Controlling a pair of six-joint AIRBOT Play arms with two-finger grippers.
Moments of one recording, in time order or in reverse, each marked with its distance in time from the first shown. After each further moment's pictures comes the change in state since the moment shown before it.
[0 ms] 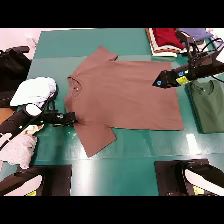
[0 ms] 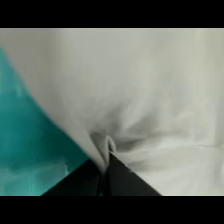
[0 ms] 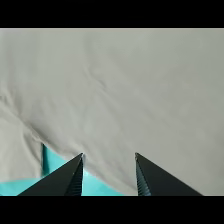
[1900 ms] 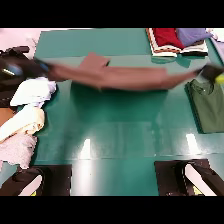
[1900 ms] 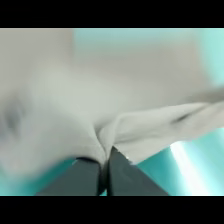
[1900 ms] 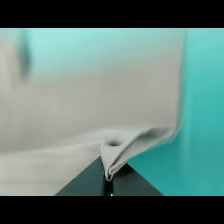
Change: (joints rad) left arm -0.012 0.333 0.770 0.219 -0.155 -0.010; right arm -0.451 0.286 -0.089 0.166 -0.267 -0.115
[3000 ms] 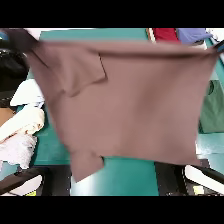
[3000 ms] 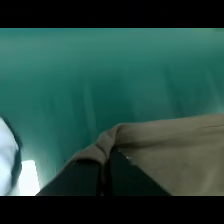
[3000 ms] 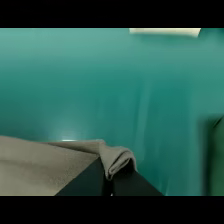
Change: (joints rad) left arm 0.000 -0.384 0.269 0.238 -0.185 -0.113; right arm 0.079 -0.341 0.414 -0.243 0.329 0.056
